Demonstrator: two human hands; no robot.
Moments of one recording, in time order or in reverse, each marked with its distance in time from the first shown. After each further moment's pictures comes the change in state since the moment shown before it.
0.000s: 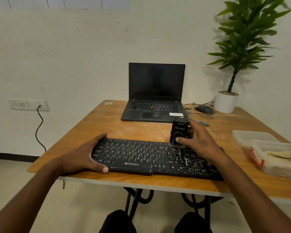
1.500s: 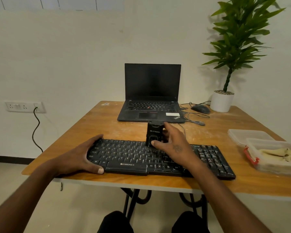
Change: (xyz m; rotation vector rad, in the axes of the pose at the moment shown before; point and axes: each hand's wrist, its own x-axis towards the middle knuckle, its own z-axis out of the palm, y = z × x) left_hand 0.000 0.003 0.000 0.006 0.011 -0.008; right_hand -0.008 -0.024 0.049 0.011 -0.039 -0.101
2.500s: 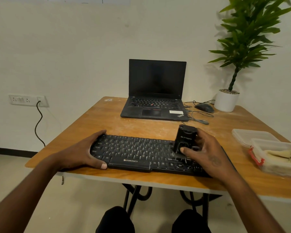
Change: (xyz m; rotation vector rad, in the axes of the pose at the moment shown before) left_hand 0.002 -0.003 0.000 0.002 0.009 0.002; right_hand -0.049 0.010 -0.048 0.007 0.076 0.105
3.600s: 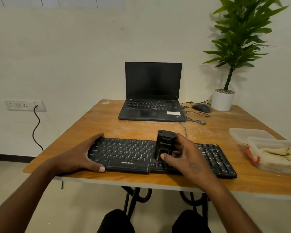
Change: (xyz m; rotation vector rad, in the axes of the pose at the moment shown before) left_hand -0.001 0.003 0.000 -0.006 -0.007 0.002; right_hand -0.011 -0.025 0.039 0.086 -0.056 -0.054
